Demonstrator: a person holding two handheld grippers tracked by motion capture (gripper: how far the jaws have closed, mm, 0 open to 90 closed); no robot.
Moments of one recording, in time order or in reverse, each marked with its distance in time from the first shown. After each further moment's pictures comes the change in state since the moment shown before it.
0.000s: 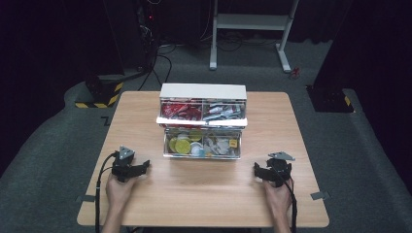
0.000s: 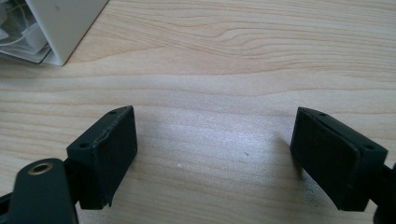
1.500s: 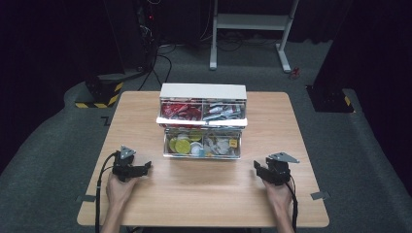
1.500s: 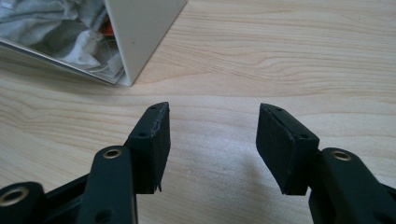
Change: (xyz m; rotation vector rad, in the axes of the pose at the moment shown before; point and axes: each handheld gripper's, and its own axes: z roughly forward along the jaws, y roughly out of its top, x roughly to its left) left arm -0.001 0.001 0.002 0.021 -0.008 0.010; right arm 0.004 0.002 -0.017 -0.088 0.149 0.009
